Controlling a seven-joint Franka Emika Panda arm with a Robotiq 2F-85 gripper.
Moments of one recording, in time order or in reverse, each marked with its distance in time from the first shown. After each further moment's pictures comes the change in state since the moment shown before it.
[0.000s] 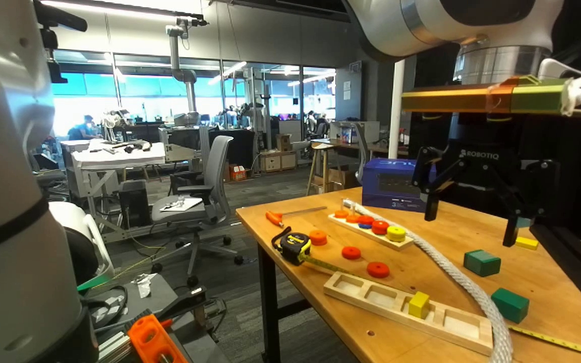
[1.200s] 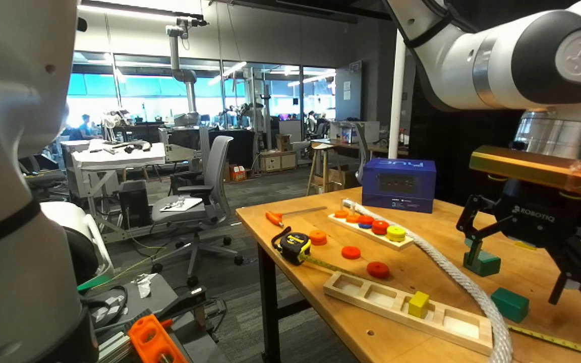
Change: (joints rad) arm -0.129 0.364 0.077 0.308 0.117 -0.032 -0.137
